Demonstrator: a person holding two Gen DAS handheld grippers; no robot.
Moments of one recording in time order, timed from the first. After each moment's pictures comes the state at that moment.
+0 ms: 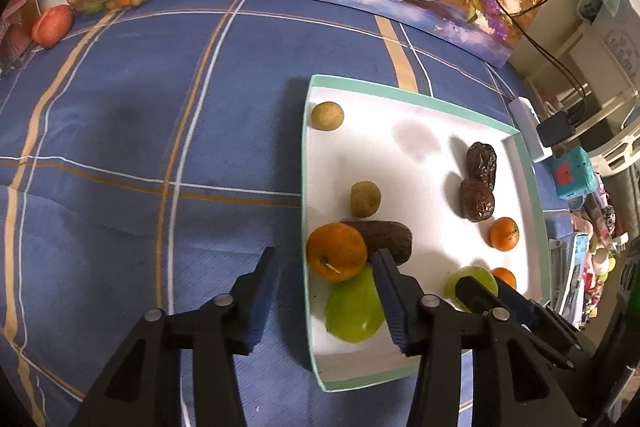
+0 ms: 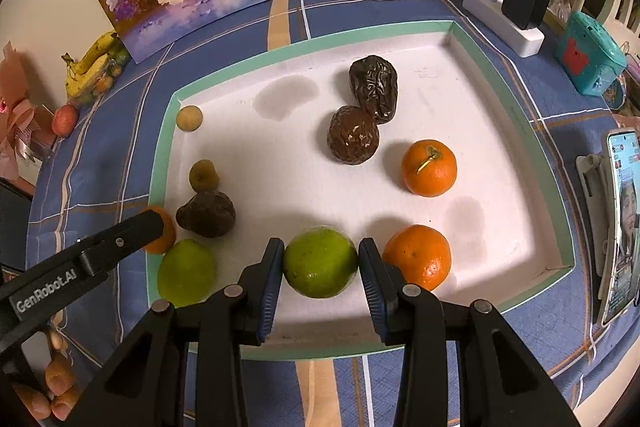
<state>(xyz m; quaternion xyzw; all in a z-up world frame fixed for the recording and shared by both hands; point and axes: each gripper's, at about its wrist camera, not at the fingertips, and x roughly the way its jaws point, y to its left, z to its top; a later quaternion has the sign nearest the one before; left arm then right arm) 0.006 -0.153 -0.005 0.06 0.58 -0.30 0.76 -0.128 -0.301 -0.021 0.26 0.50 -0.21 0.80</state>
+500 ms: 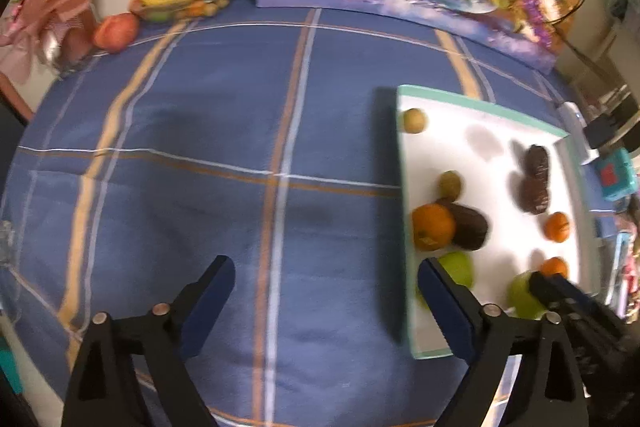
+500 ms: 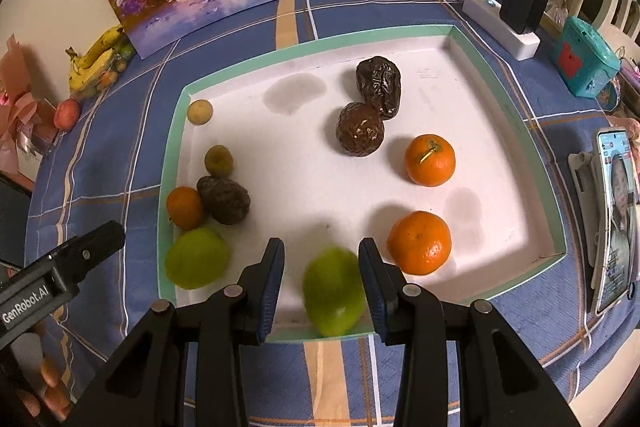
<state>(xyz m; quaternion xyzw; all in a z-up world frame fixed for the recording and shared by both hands) 0.006 -0.105 0.006 0.12 0.55 -0.21 0.80 -0.133 -0.286 -0.012 0.25 0.50 -0.22 0.80</state>
